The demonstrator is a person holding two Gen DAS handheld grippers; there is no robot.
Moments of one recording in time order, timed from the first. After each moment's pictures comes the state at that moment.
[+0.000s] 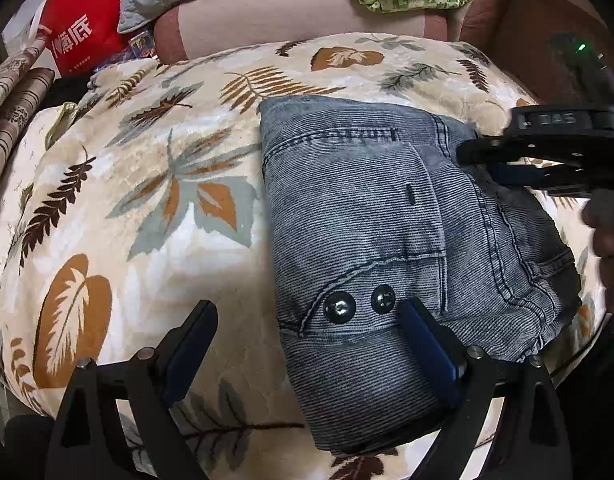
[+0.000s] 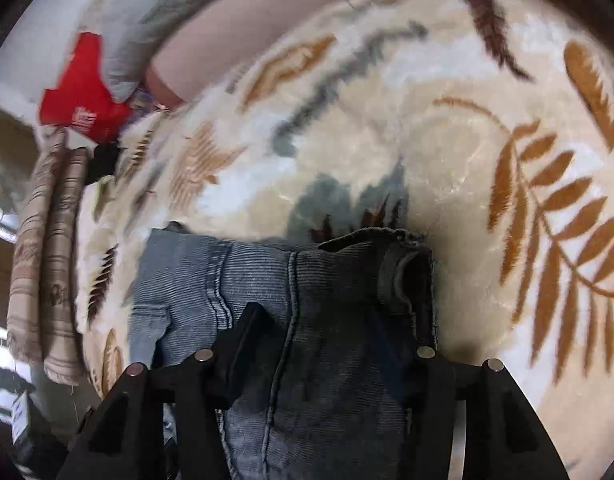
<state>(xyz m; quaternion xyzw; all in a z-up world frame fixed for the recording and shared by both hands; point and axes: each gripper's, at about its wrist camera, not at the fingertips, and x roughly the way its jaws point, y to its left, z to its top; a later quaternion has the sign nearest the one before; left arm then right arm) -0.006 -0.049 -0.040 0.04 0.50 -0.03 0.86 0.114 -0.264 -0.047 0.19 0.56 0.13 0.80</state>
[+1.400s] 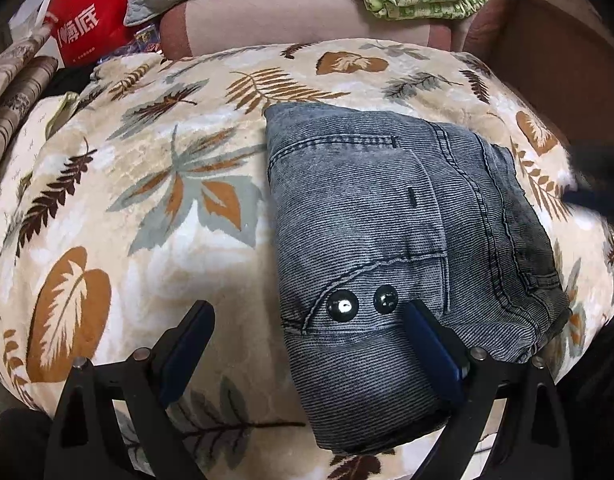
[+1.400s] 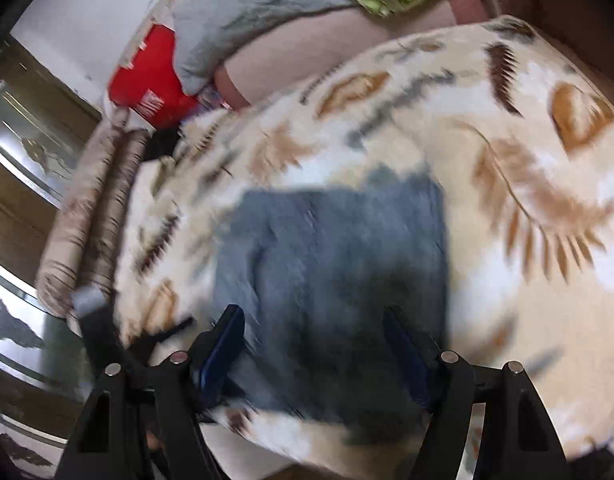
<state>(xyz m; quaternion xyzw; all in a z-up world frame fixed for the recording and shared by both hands) -0.006 -0.039 -0.038 0.01 0.50 -0.04 0.86 0.035 -0.258 0.024 0.18 0.50 0.21 0.82</state>
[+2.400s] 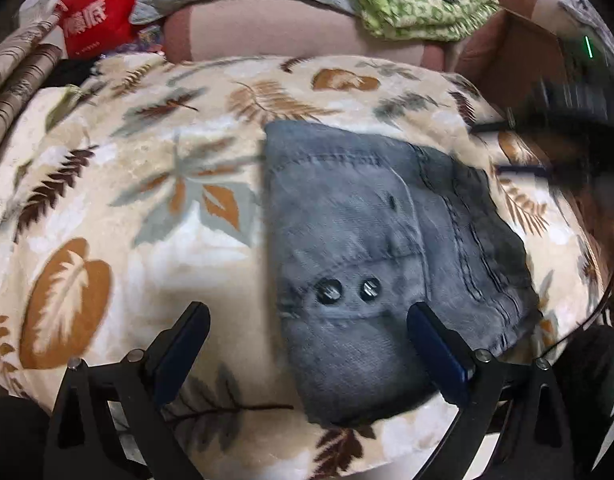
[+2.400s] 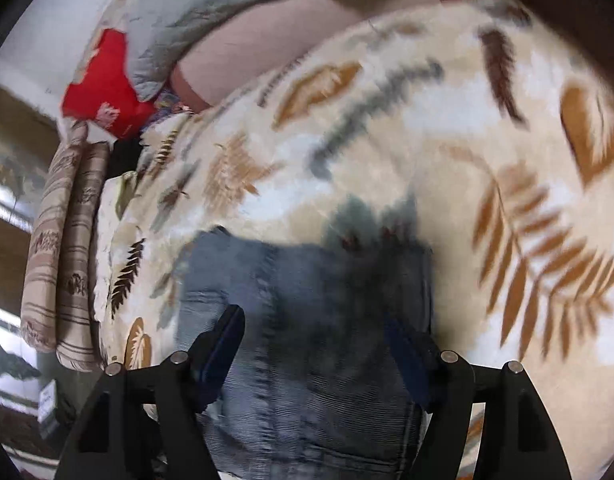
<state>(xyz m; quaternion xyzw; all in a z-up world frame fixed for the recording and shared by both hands) -0.021 -0.038 -0.029 -0.02 0.49 -0.07 0.87 0.111 -0.258 0.010 0.16 0.55 0.16 0.81</state>
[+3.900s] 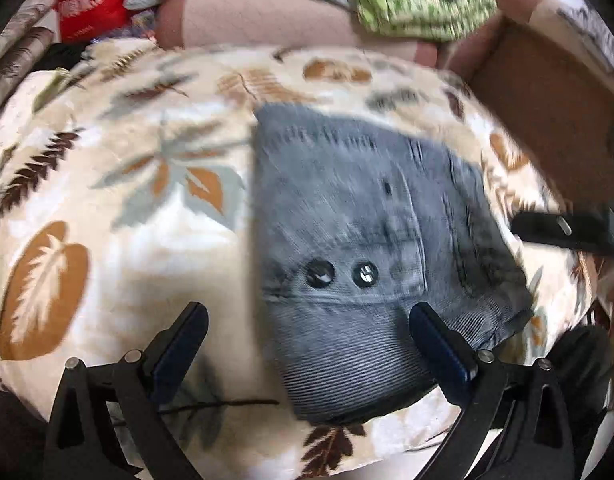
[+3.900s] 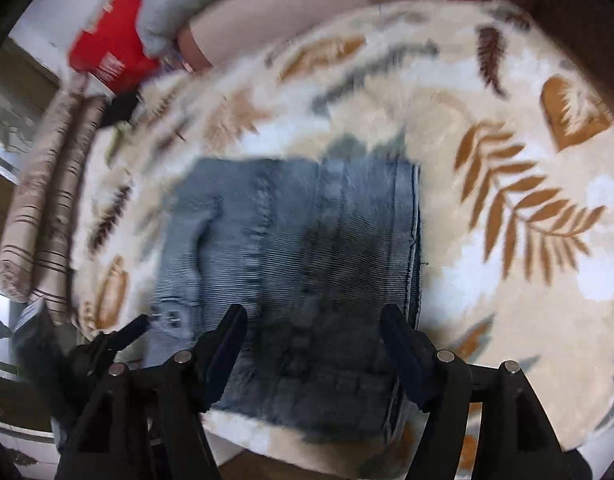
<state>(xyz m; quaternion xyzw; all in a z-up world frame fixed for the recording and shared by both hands) -0.025 -0.023 -0.029 -0.06 0.48 -0.07 0.87 0.040 -0.251 0.007 0.12 0.56 0.16 0.80</state>
